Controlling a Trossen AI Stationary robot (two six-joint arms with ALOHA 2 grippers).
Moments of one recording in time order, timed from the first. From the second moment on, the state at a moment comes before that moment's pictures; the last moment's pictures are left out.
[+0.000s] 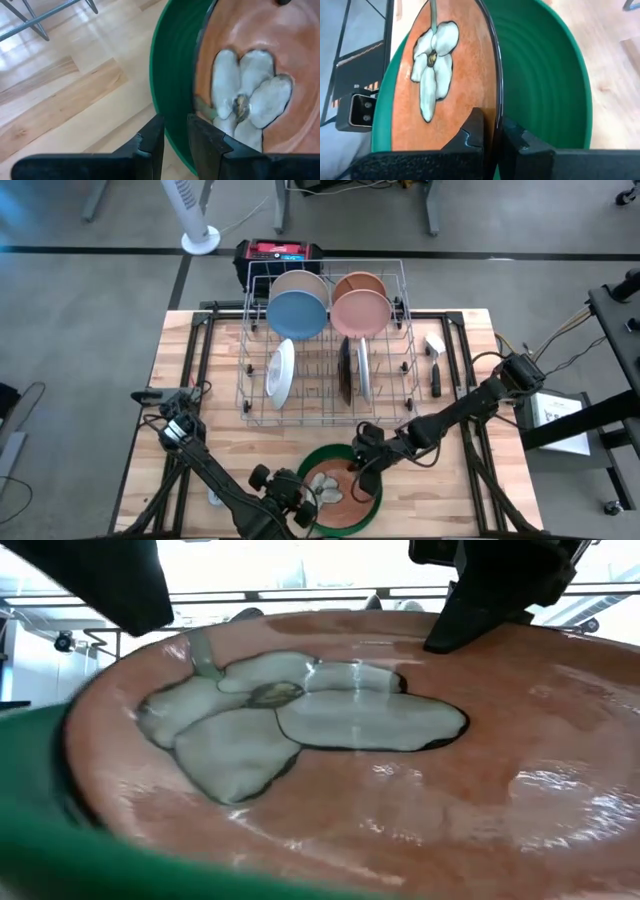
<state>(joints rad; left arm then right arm) -0.78 2.23 1.94 -1.34 -0.65 -1.77 0.49 1.67 0.97 -0.13 0.15 0.68</state>
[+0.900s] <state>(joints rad) -0.78 2.23 2.11 -1.50 -0.74 -1.66 0.49 1.58 0.97 -0.14 0.24 0.66</state>
